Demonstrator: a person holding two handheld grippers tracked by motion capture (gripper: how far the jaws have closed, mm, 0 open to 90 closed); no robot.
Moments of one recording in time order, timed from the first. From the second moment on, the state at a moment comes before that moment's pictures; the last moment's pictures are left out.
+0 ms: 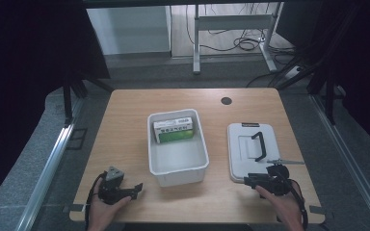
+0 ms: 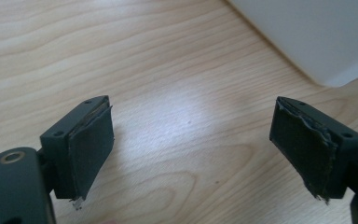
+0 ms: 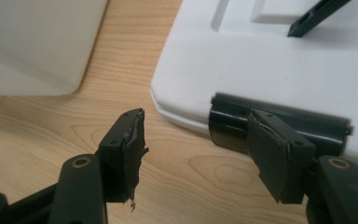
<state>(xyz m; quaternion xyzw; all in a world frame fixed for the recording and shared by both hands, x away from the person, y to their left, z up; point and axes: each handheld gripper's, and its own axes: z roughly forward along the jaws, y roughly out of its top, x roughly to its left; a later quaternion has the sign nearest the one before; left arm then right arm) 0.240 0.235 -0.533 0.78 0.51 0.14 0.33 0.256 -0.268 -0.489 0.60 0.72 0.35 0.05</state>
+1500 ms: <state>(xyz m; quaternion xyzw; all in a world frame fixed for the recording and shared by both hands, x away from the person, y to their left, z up) 0.240 0.230 -0.540 0.81 0.47 0.15 0.31 0.286 -0.274 -0.444 0.61 0.73 0.31 0.02</state>
